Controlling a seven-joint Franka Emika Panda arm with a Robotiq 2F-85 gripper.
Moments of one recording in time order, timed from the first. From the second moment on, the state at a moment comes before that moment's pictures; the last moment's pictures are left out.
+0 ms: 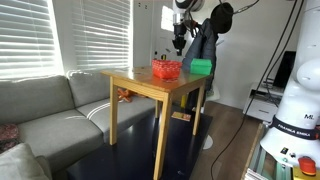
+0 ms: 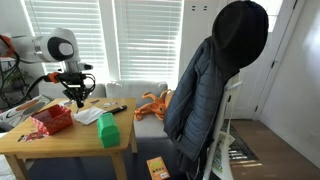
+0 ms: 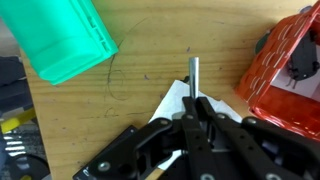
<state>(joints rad) -0.02 0.14 -0.01 -1.66 -0.08 1.73 -0.06</state>
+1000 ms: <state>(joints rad) -0.03 0.46 -0.01 -1.37 -0.02 1.59 -0.16</state>
